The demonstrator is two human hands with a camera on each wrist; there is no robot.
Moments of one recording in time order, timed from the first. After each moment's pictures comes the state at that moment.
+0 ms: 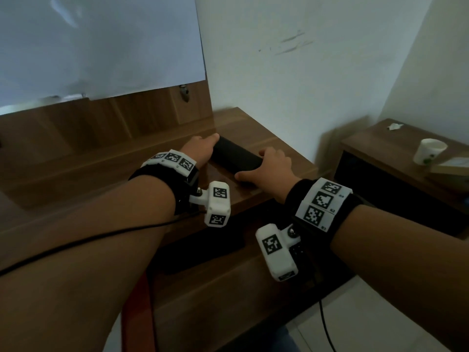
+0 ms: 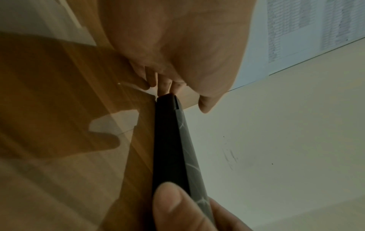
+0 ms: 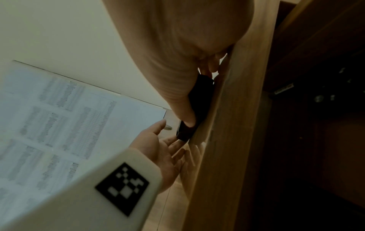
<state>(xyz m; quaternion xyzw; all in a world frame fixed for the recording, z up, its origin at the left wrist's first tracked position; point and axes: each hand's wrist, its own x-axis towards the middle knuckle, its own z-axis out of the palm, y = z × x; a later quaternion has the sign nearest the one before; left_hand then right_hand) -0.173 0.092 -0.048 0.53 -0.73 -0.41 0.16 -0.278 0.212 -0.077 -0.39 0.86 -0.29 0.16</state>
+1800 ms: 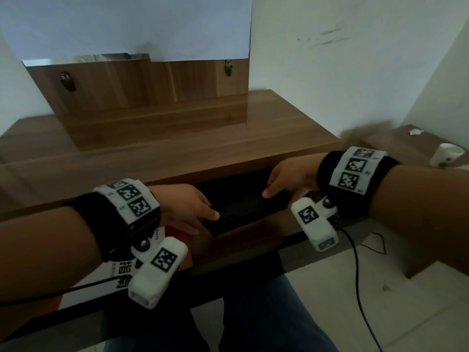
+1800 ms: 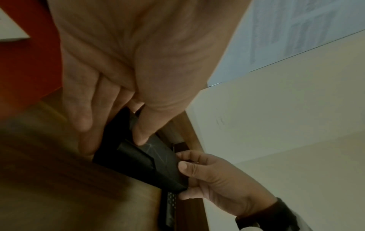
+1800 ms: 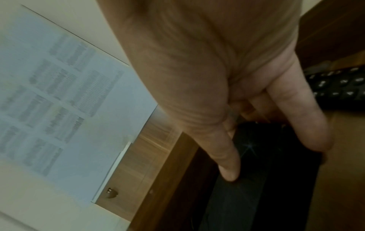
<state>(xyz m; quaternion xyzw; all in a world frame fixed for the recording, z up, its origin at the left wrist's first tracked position) 0.016 0.229 -0.080 0.51 -0.67 -0.52 -0.11 -0.207 0.282 -0.071 -0.44 0.79 -0.07 0.43</state>
